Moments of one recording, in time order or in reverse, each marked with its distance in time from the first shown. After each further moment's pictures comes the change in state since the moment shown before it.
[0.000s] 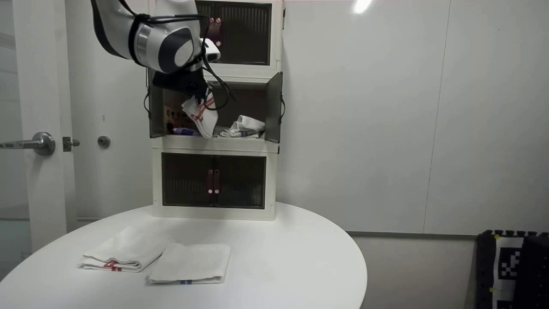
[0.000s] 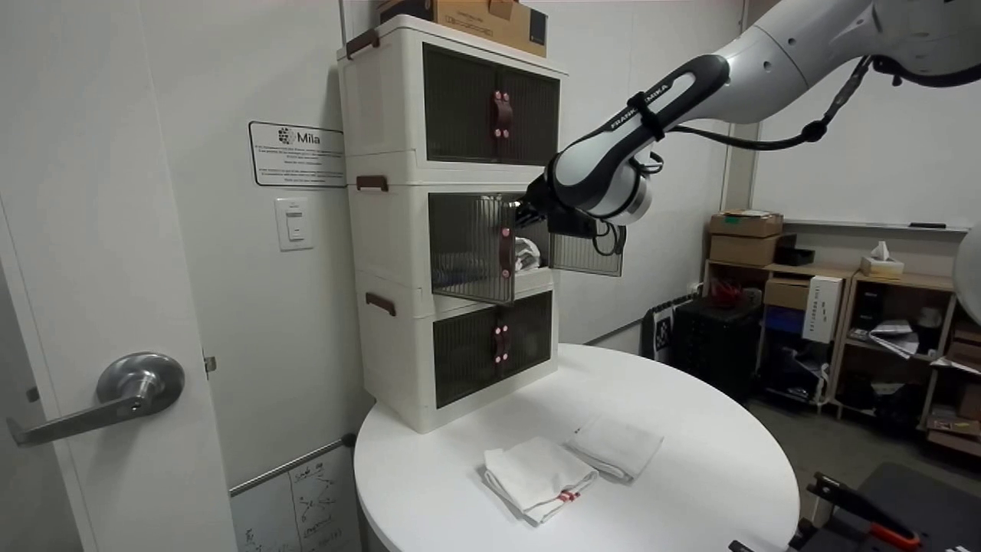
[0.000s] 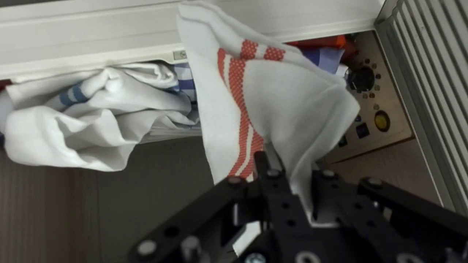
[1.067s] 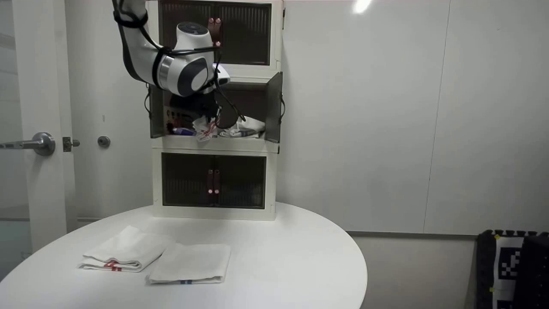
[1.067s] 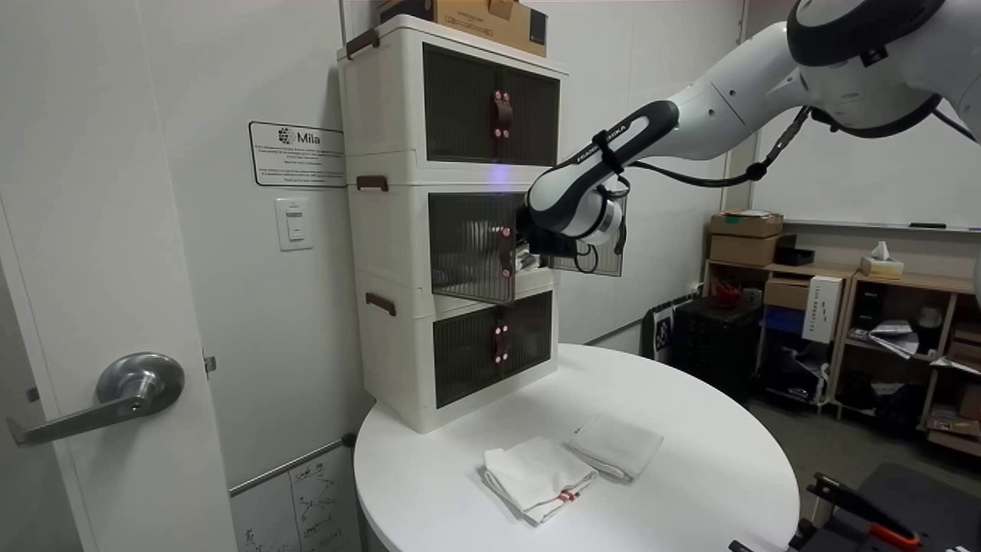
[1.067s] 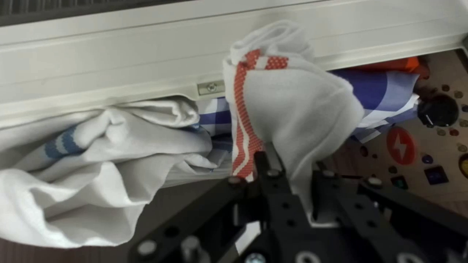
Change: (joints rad) arm 0.241 0.170 -0.219 0.258 -0.002 -0.098 -0.009
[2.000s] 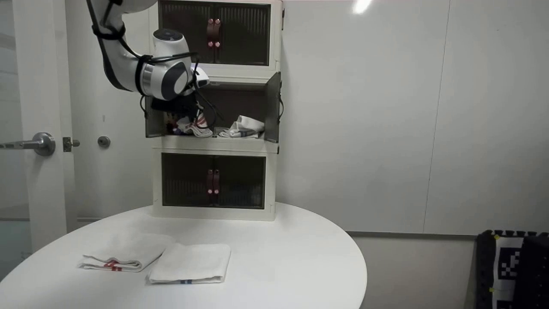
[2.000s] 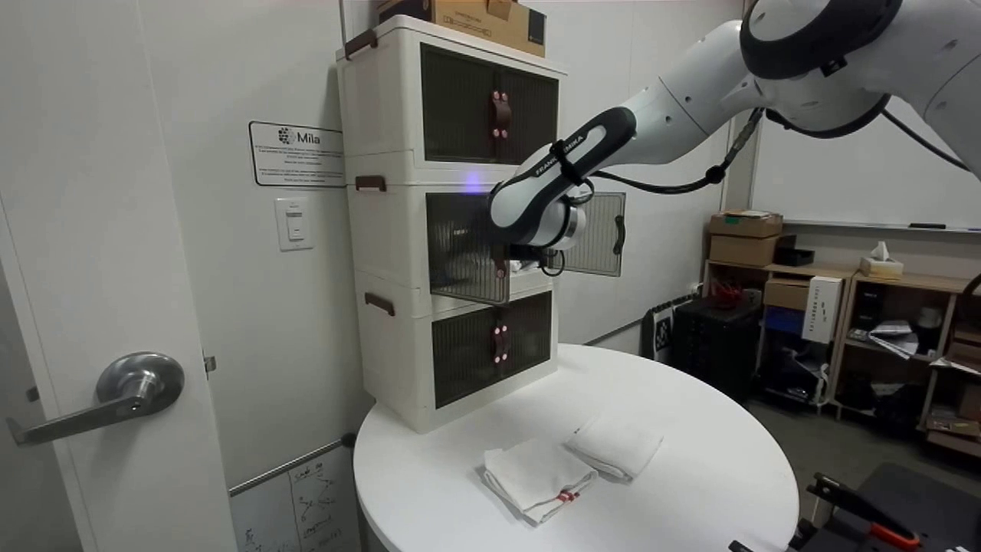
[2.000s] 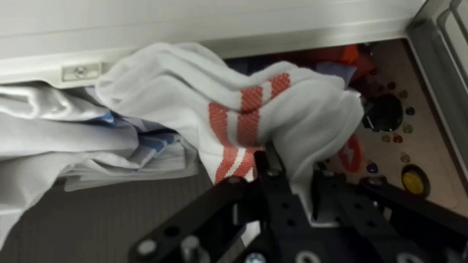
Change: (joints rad) arm 0.296 0.000 -0.212 0.103 0.009 0.037 0.112
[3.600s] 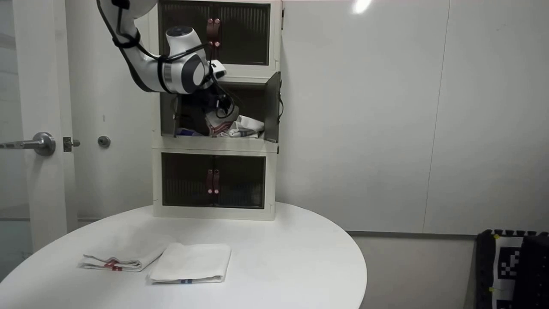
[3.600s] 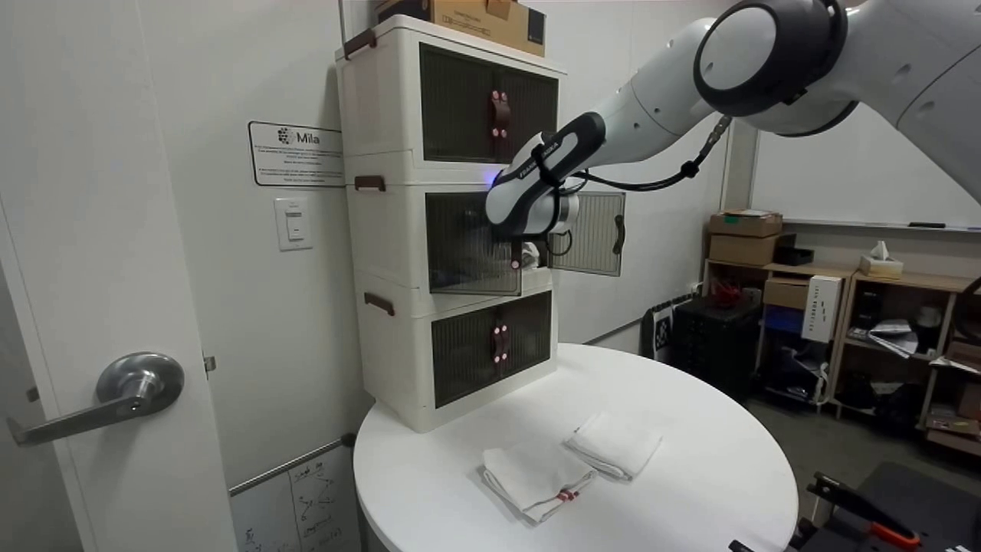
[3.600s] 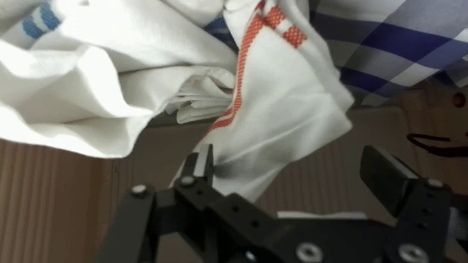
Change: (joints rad) arm 0.270 0.035 -0.398 0.245 0.114 -0.072 0.080
